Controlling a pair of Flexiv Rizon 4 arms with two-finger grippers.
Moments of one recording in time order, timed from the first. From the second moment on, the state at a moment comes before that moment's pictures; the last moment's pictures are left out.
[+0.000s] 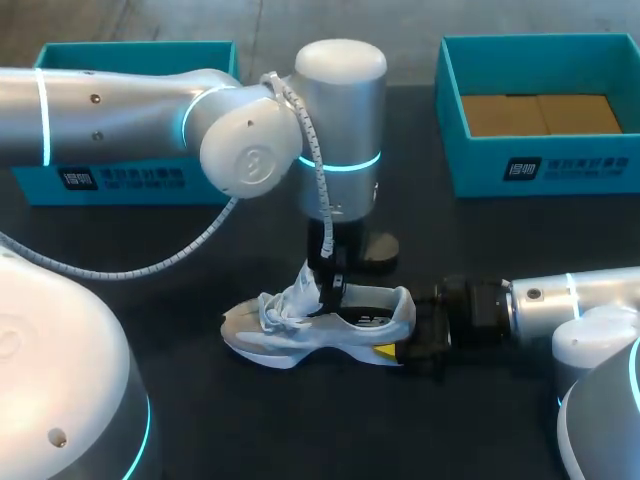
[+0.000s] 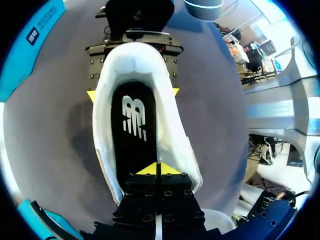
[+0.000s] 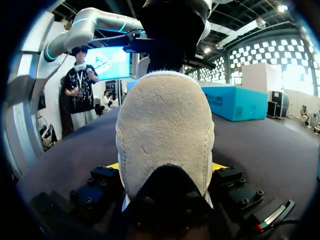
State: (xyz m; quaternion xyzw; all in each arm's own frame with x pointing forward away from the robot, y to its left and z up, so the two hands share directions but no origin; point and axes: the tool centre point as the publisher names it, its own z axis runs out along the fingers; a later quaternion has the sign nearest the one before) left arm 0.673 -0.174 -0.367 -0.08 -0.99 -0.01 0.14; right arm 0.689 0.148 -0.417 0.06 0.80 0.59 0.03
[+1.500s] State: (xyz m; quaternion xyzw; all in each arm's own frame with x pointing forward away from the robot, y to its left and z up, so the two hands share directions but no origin) left arm 0.663 -0.176 -0.391 -0.06 -0.99 0.02 0.08; right arm 0.688 0.148 -0.417 0.06 0.80 0.59 0.03
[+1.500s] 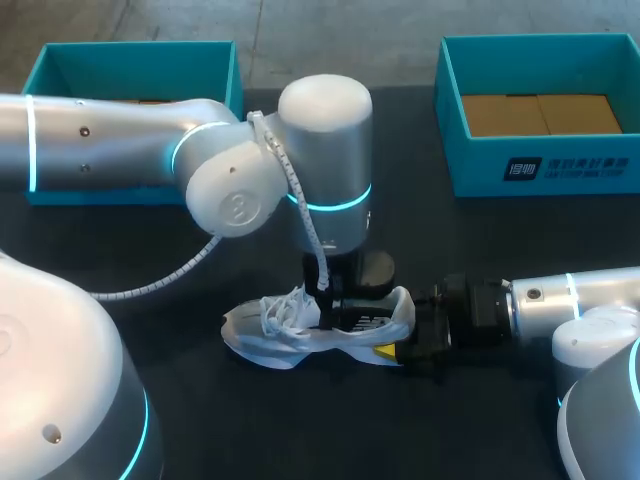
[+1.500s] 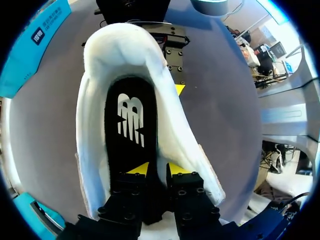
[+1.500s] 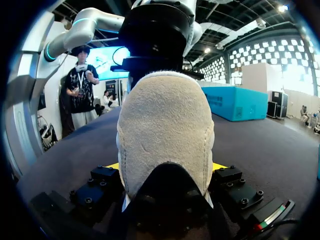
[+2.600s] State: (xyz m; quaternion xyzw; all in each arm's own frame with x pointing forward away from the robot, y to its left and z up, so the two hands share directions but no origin) left arm 0.709 -0.194 -0.403 -0.05 -1.00 0.03 -0.05; right arm 0.689 0.147 -0.417 0.06 0.80 0.59 0.03
